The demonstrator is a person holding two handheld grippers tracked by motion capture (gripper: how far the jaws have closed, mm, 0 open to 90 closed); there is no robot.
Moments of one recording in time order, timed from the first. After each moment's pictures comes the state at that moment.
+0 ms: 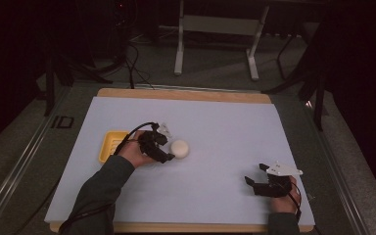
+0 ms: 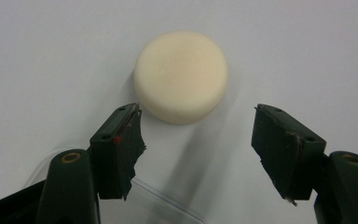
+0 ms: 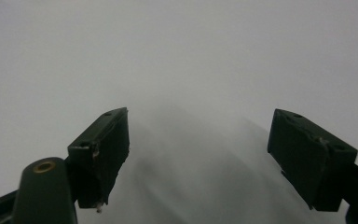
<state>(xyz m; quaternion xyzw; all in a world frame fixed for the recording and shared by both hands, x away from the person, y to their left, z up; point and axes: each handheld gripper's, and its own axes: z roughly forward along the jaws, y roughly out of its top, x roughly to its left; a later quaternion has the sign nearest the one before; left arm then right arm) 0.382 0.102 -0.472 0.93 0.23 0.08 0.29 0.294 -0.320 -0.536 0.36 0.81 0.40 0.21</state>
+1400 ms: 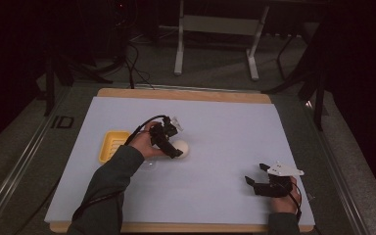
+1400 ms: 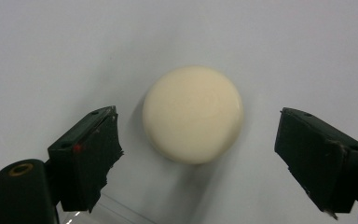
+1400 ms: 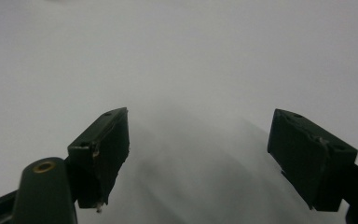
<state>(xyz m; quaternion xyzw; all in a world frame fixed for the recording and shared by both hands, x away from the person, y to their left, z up) 0.410 0.073 -0.468 0.94 0.23 0.07 0.25 0.293 -0.321 -0.536 0.37 0.81 0.41 0.21</state>
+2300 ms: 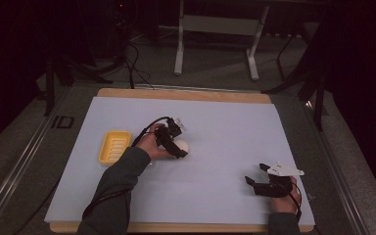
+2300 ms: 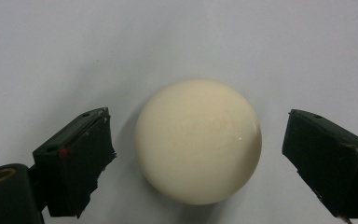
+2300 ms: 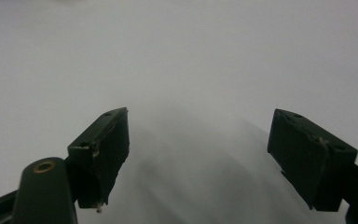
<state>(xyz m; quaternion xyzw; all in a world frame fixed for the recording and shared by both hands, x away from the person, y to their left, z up) 0.424 0.061 -0.493 0.93 0.25 0.05 0.26 0.293 -0.321 -0.536 0.36 0.81 0.41 0.21</state>
